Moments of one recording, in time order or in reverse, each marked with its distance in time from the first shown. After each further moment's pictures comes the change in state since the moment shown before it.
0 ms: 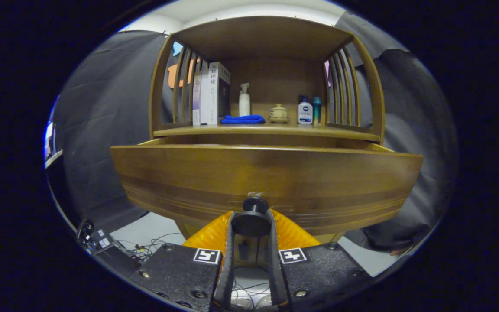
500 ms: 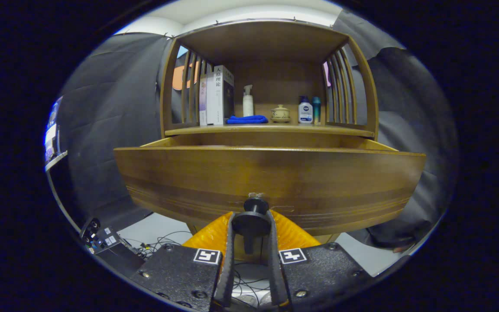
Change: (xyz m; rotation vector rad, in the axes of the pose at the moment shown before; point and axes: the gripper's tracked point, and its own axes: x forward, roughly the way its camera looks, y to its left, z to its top) arm -0.024 0.004 -0.010 0.004 0.000 0.022
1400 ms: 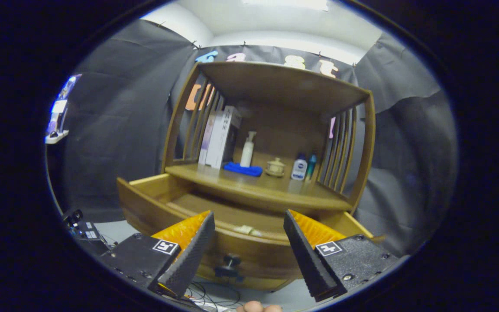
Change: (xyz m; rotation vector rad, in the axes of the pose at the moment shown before) arm -0.031 -0.007 0.141 -0.227 -0.236 -0.050
